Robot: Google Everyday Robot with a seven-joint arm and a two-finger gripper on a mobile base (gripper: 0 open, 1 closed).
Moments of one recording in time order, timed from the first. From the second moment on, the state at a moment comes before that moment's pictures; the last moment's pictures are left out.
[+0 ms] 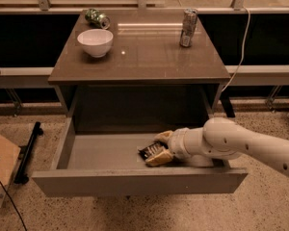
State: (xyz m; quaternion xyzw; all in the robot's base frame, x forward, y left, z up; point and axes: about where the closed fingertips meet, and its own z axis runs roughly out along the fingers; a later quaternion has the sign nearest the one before) arm 0.570 -0.062 0.593 -0.51 0.75 0.19 0.37
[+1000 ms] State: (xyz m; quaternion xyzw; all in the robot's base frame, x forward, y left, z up) arm 0.544 -0.061 0.698 -0.54 0.68 0.19 0.45
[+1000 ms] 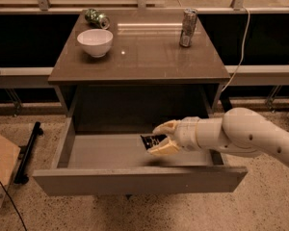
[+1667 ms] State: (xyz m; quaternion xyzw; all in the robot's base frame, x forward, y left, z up) arm 0.530 -0.060 0.814 -0.57 0.63 0.14 0.51
